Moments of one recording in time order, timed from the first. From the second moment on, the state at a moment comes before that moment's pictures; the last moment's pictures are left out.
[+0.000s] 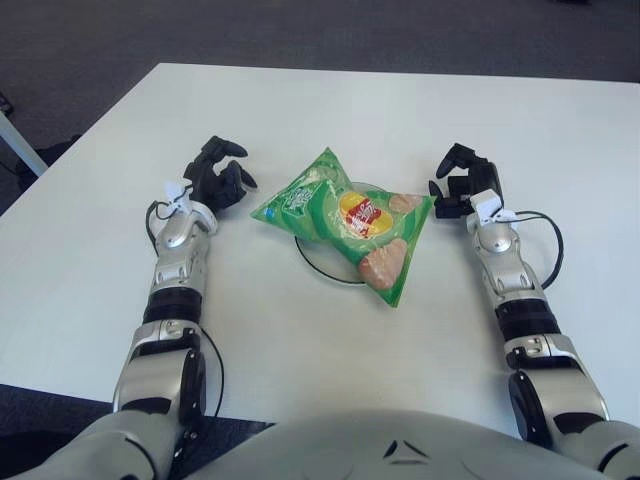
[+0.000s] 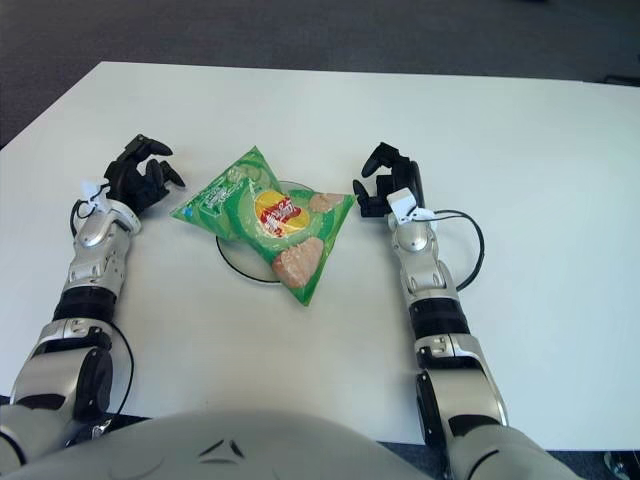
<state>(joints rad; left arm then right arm) -0.41 0.23 0.23 0.58 -0.26 -0.27 -0.32 -0.36 -0.24 0.01 0.42 -0.22 -0.17 -0.17</state>
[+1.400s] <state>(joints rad) -0.33 0.20 0.19 0.54 -0.22 -0.44 -0.36 -0.38 -0.28 -0.09 0.53 -0.10 -0.23 -0.10</state>
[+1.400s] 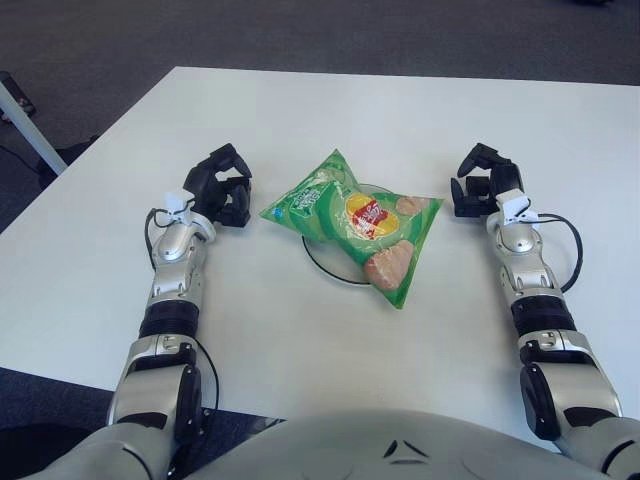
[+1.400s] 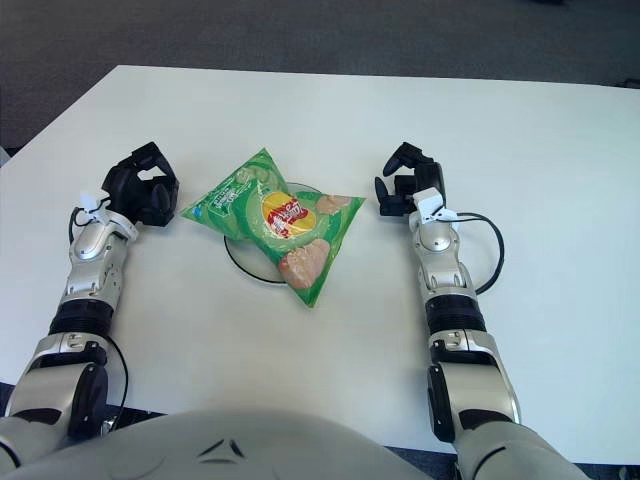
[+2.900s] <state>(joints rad) -0.49 0.16 0.22 0.85 -0.18 -0.65 -0.31 -0.68 -0.28 -0.20 1.09 0.02 -0.43 -0.08</state>
